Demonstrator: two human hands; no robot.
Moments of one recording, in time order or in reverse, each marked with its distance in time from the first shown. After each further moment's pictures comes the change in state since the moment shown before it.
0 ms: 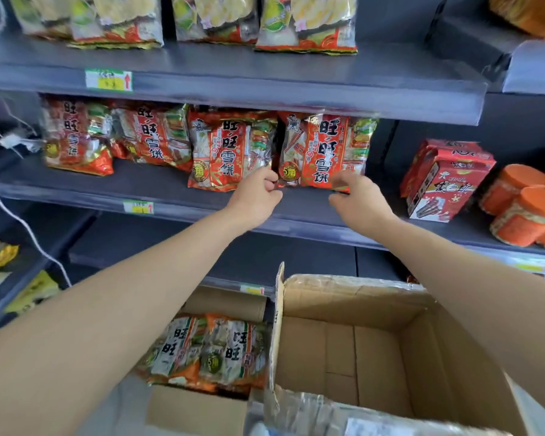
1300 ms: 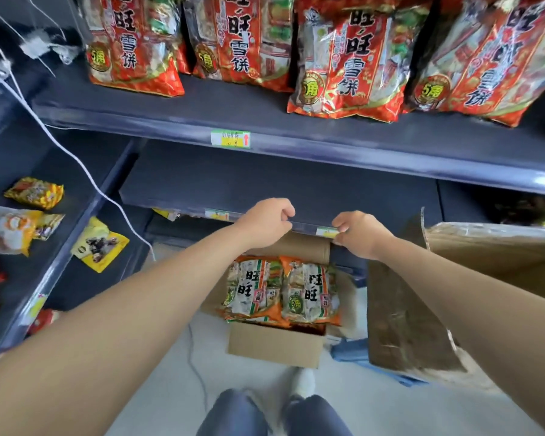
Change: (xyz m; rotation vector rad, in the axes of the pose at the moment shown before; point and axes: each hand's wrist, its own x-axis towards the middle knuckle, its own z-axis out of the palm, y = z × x) left_hand -0.034 -0.286 -0.117 0.225 -0.476 -0.093; right_hand -0.011 -0.082 0.298 -0.338 -0.530 0.213
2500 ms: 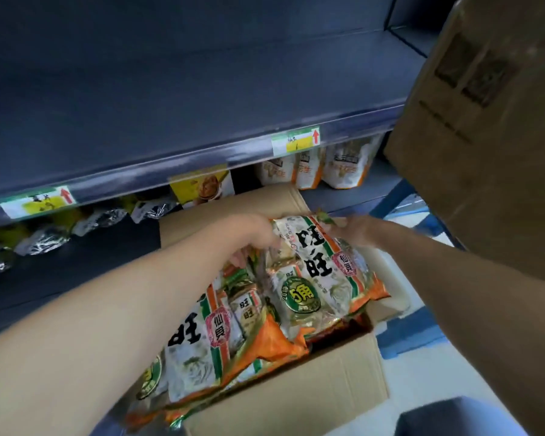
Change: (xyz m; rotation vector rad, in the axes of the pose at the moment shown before) left_hand 0.249 -0.210 0.309 0.382 -0.479 -0.195; right_hand 0.215 0.180 0.341 0.240 -0.030 0.531
